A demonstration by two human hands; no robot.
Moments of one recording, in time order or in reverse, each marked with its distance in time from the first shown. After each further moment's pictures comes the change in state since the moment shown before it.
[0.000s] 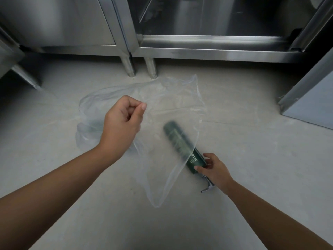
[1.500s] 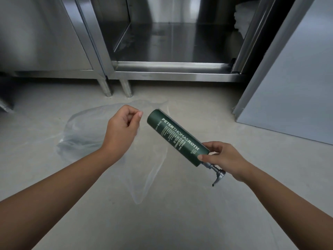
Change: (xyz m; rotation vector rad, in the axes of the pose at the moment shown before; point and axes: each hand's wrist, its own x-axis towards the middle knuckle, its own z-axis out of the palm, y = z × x) left_hand -0.017 0.032 0.040 0.078 -0.070 0.081; right_hand -0.091 -0.057 -0.116 0.112 0.024 -0.144
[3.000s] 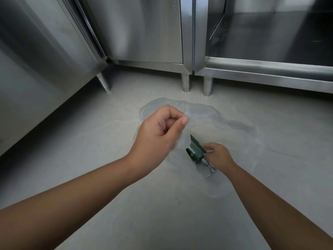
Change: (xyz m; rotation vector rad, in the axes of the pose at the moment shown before) left_hand -0.024 0.003 -0.129 -0.188 0.029 -0.037; right_hand 0.139 -0.032 0.227 -0.333 -0.134 -0.123
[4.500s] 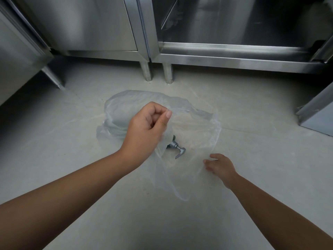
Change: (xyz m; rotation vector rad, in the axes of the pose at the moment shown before) left_hand 0.016 -0.034 0.076 -0.015 -0.038 -0.061; right_hand -0.057 0.114 -0.053 0.403 0.166 0.429
